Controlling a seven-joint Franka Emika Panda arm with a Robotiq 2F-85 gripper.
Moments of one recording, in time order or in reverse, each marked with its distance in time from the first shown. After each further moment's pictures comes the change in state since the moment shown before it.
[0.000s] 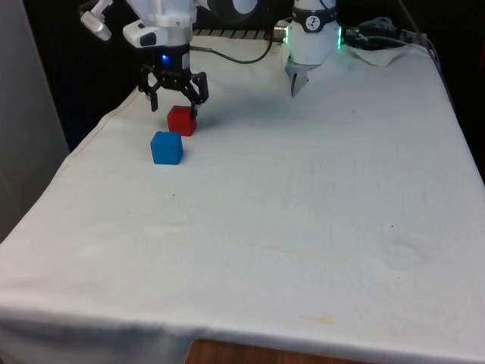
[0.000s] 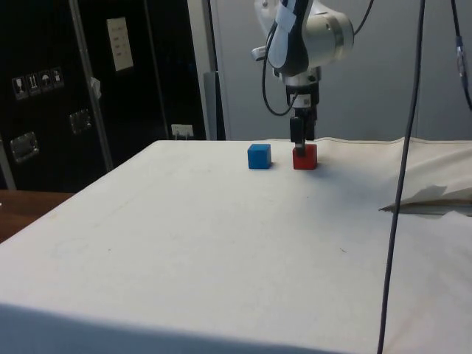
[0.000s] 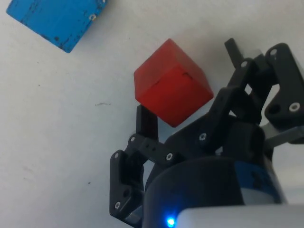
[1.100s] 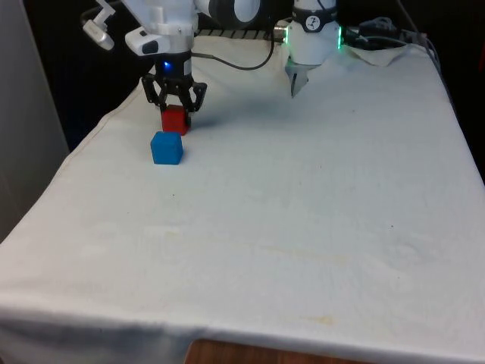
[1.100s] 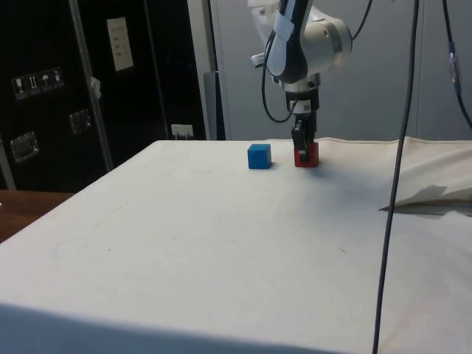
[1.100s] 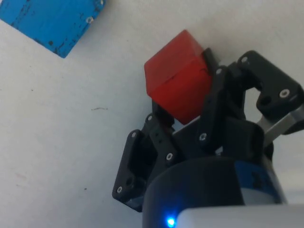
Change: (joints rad) arm 0.001 0.036 0.008 0.012 0.005 0.001 0.001
